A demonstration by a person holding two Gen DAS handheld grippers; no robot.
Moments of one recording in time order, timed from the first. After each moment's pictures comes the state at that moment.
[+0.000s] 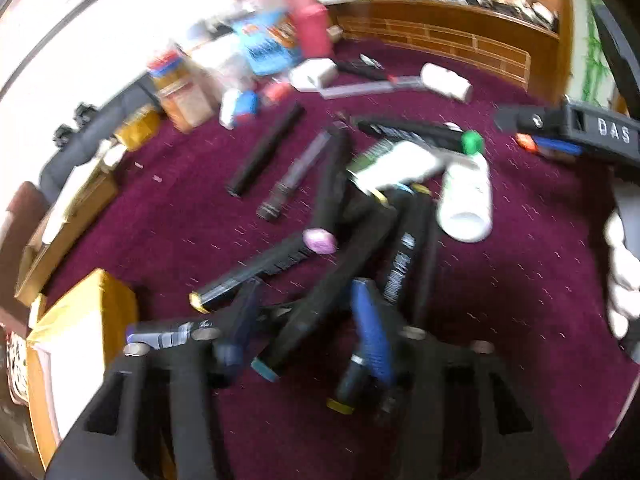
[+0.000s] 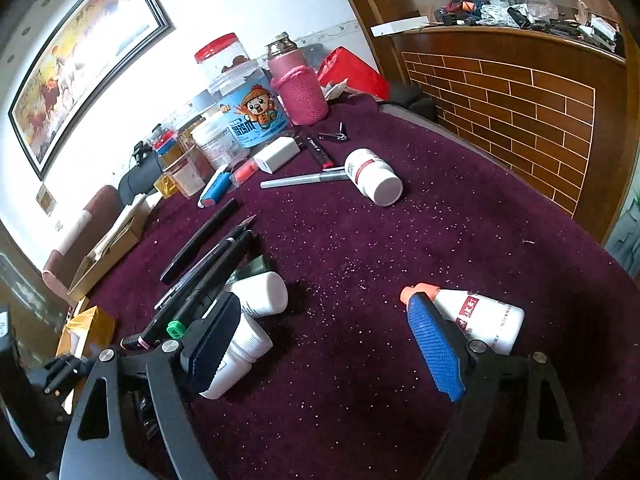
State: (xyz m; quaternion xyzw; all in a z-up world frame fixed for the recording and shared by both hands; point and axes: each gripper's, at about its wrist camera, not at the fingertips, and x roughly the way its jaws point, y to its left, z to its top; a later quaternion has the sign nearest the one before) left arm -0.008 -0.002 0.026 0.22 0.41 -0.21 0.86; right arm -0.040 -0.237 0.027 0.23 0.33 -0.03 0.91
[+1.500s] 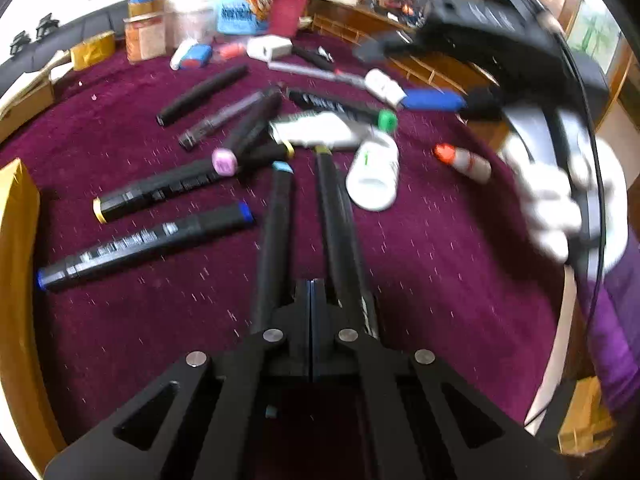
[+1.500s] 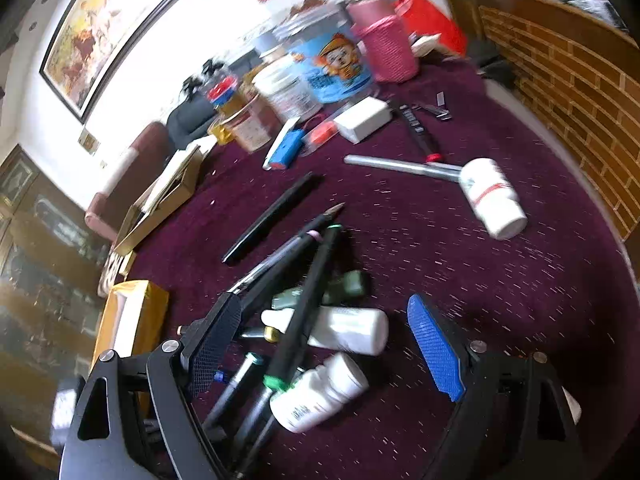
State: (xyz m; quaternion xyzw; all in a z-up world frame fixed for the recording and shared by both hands) left arm -0.035 0.010 0.009 0.05 0.47 -0.30 0.83; right arm 0.042 -0.210 0.057 0.21 0.44 0.12 0.86
